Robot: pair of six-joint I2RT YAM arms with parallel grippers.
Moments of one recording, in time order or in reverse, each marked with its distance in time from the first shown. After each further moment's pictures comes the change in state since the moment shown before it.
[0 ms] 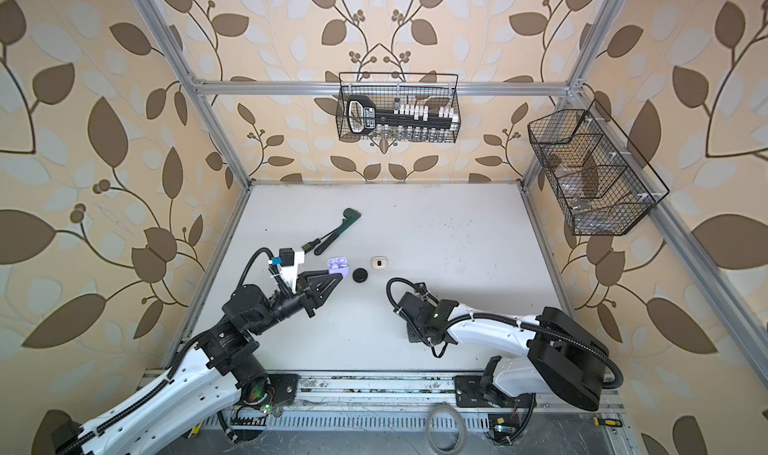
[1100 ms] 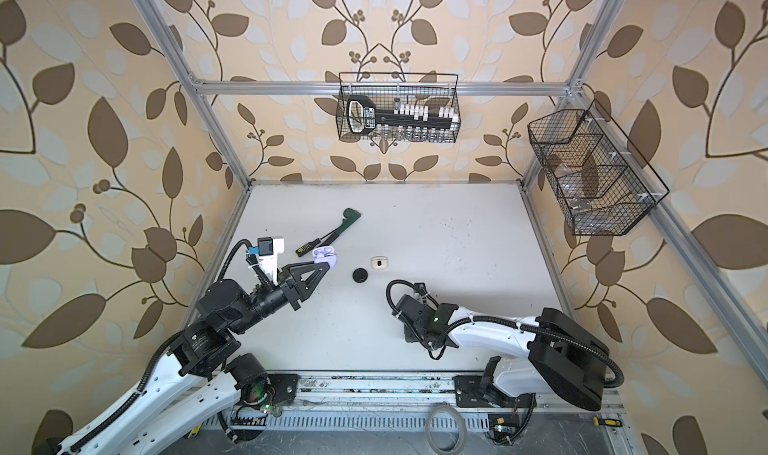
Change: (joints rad) left arm 0.000 -0.025 0.093 -0.149 -0.063 -0.096; right arm 0.042 -0.008 -0.025 0.072 0.024 0.074
